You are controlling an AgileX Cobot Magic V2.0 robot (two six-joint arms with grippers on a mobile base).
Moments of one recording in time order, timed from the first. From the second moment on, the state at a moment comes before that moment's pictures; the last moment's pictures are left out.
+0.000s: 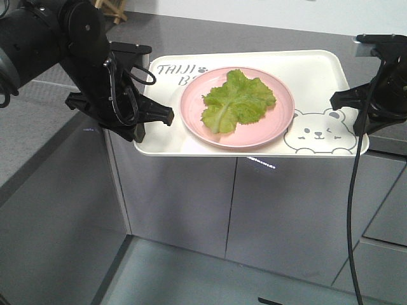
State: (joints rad) left arm -0.44 1.89 -1.87 -0.03 1.29 -0.15; right arm 0.00 1.74 -1.69 0.10 1.27 -0.11
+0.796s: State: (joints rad) left arm -0.44 1.89 -1.87 -0.03 1.29 -0.15; right arm 0.00 1.74 -1.69 0.10 1.27 -0.11
